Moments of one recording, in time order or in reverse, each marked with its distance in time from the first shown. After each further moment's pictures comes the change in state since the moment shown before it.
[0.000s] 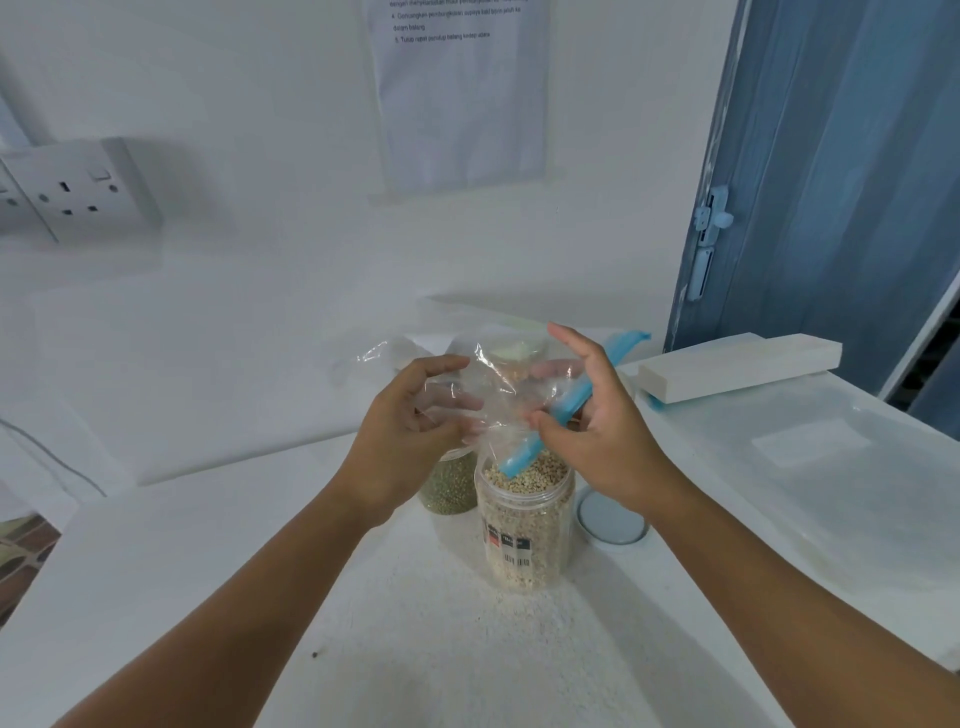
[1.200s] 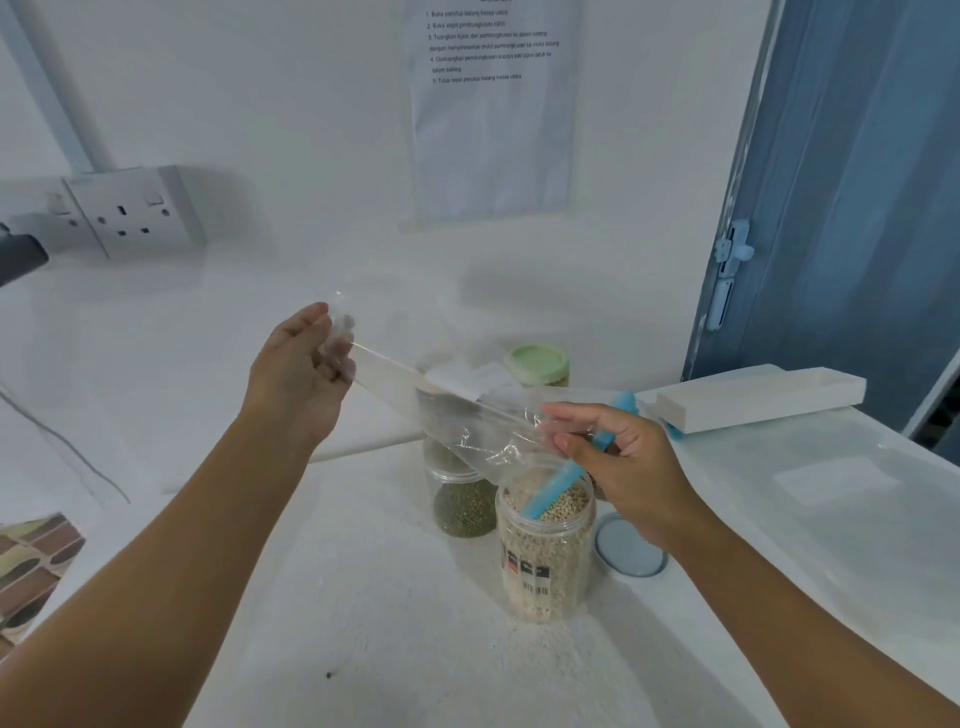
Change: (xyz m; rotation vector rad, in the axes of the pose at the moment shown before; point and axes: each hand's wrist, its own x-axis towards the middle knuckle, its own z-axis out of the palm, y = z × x) left_hand 0.053 0.039 -0.097 -0.623 0.545 -0.128; right_hand -0.004 -0.004 0.001 0.160 0.012 0.107
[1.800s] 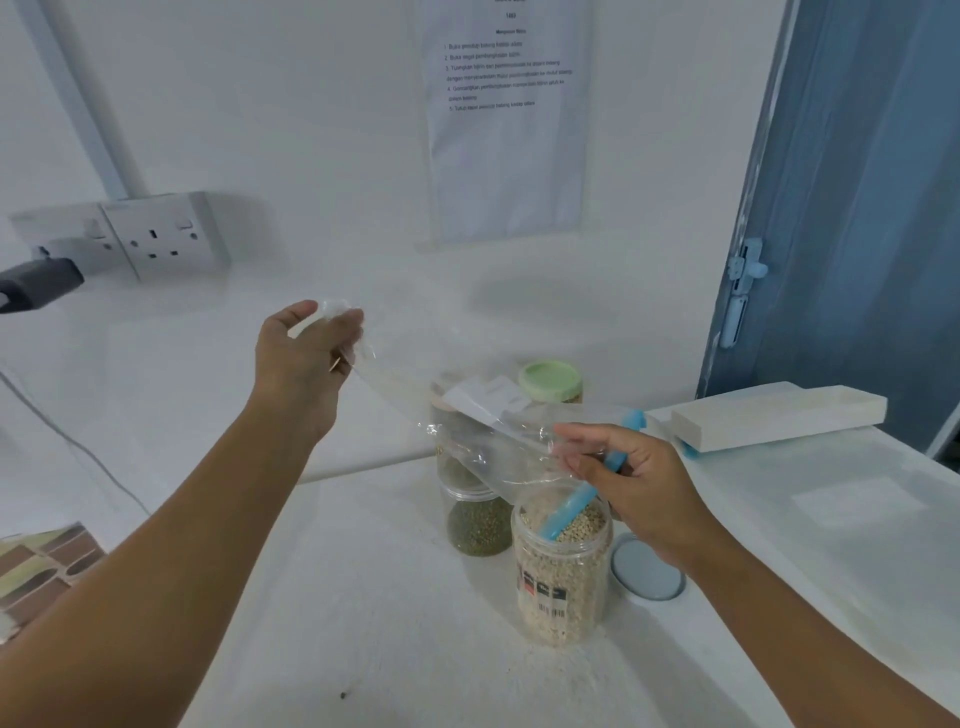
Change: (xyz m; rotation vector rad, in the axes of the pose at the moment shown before) left_hand 0.010 0.020 0.012 0.107 0.001 0.163; right_hand 0.003 0.005 -0.003 -0.041 -0.019 0.008
